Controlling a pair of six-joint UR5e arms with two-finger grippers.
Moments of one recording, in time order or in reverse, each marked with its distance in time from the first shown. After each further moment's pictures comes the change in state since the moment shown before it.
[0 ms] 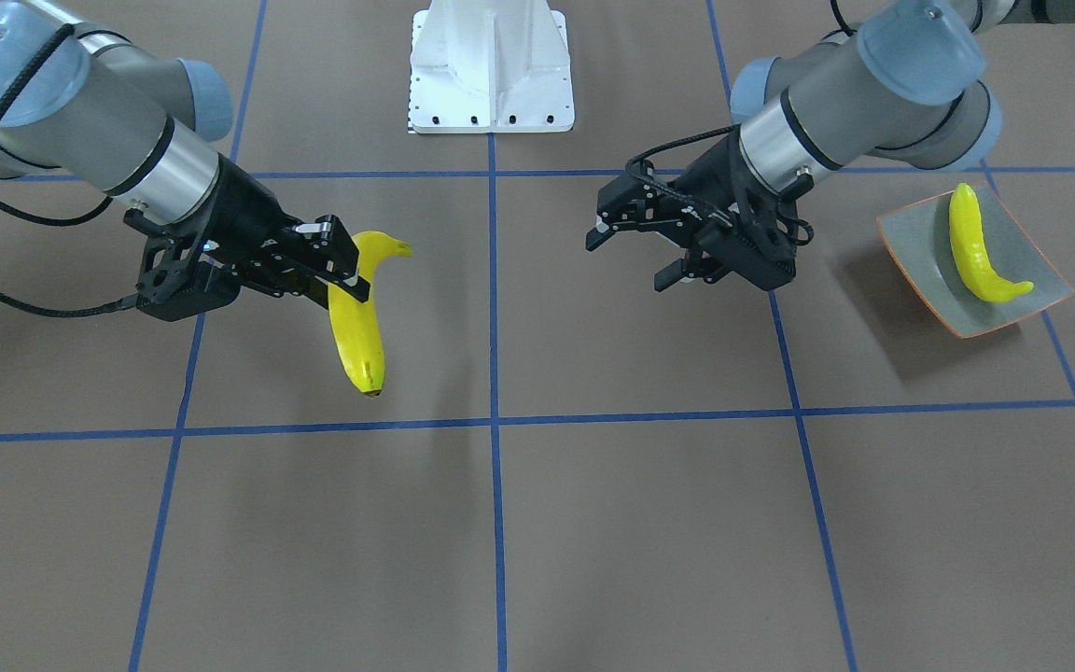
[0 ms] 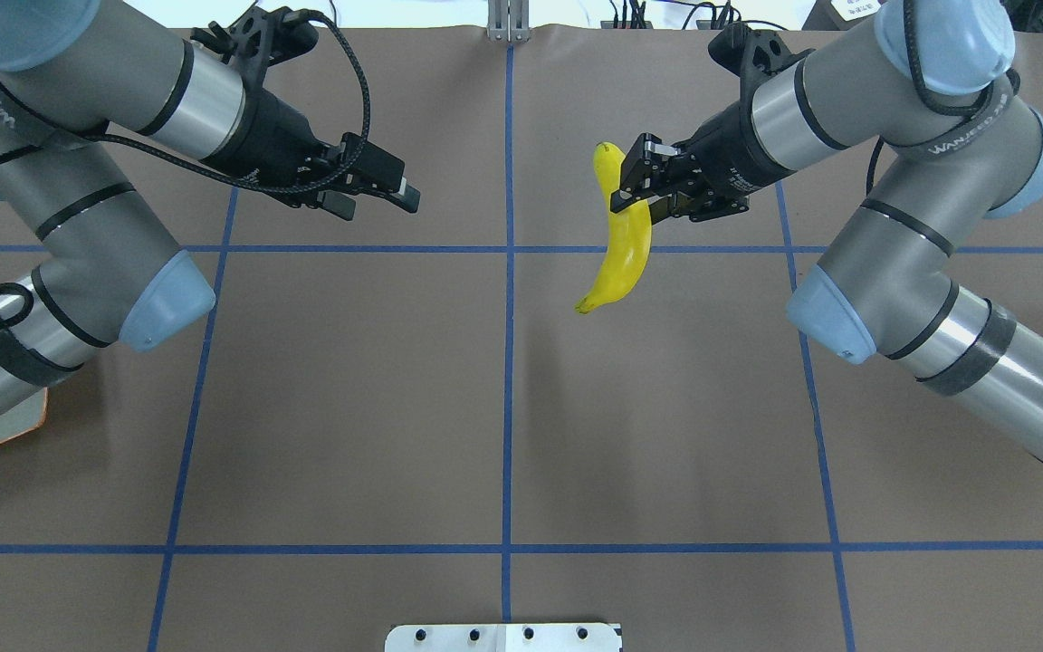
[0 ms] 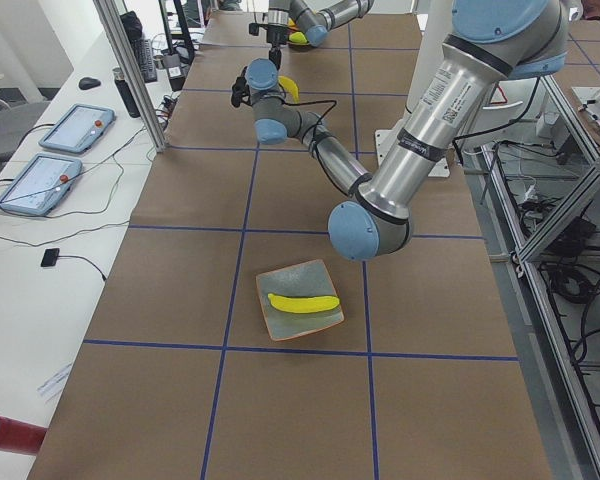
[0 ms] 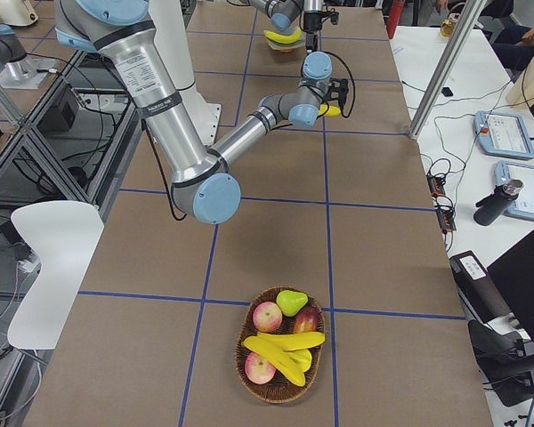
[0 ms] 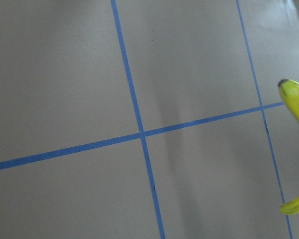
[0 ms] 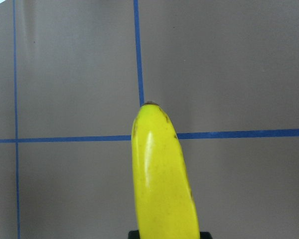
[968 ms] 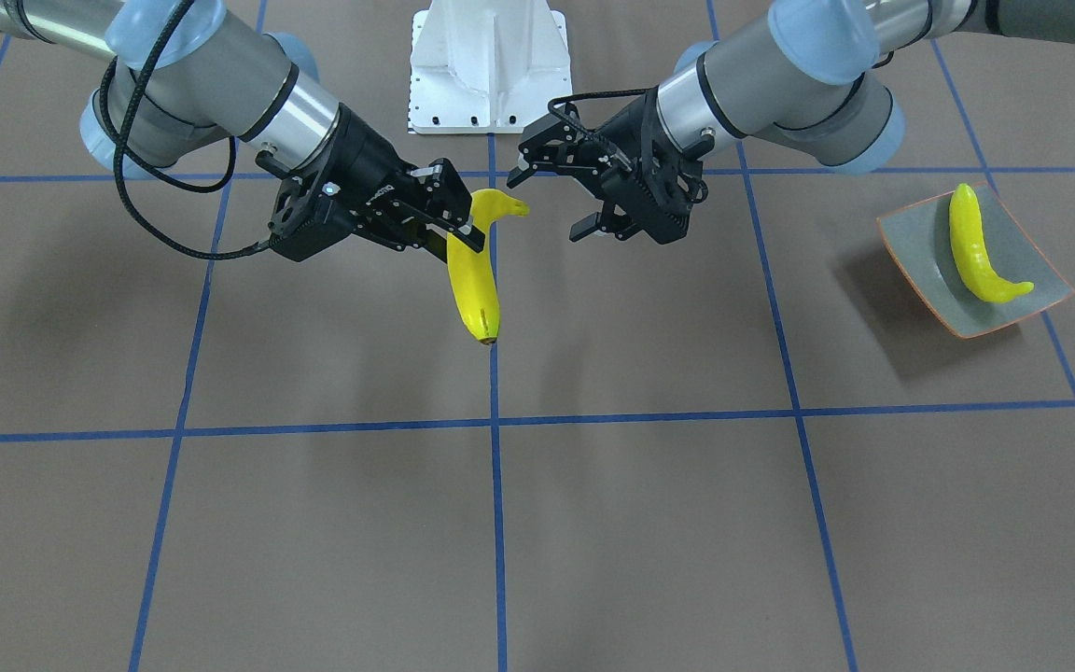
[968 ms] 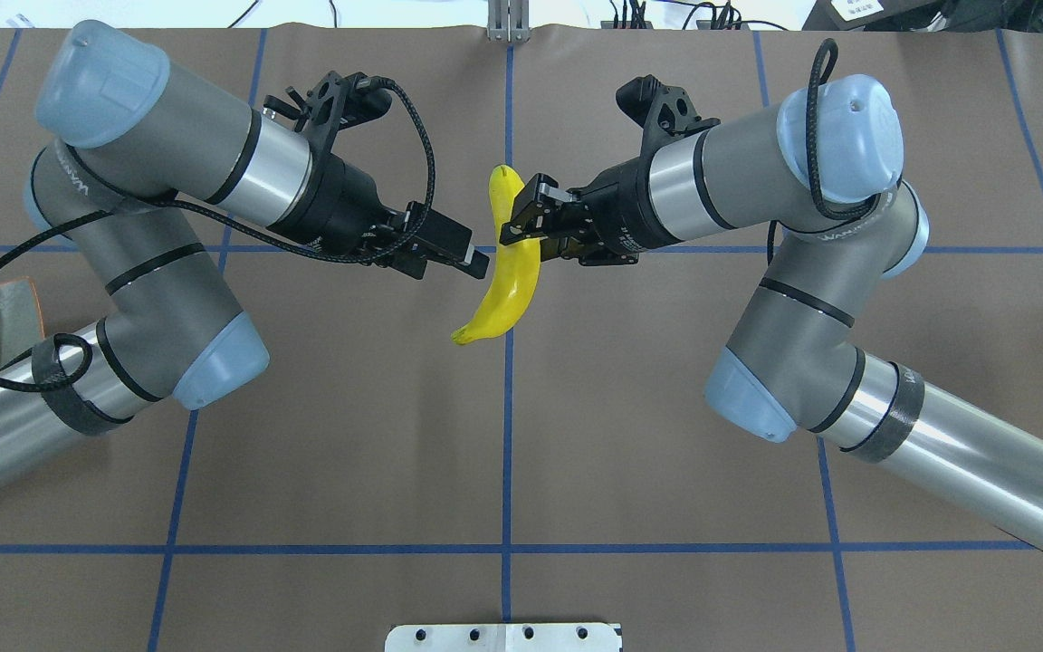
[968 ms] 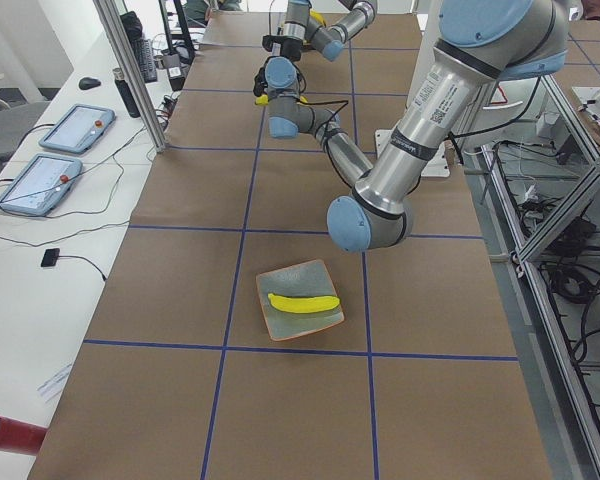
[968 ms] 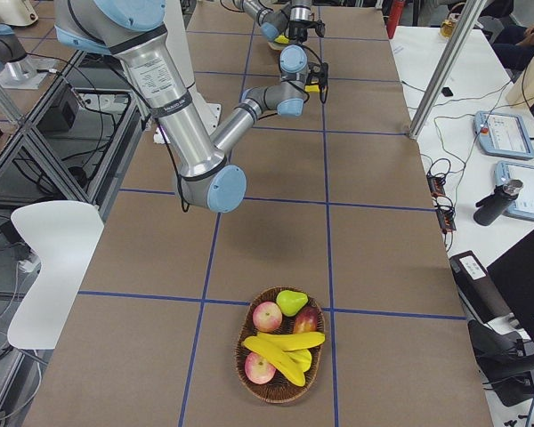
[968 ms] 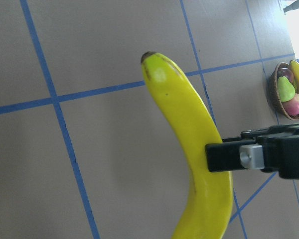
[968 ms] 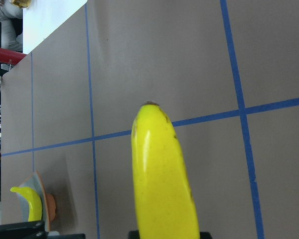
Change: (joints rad) left arm 0.099 -0.025 0.004 -0.128 0.006 -0.044; right arm -0.158 0.074 -0.006 0.162 -0.176 0.186
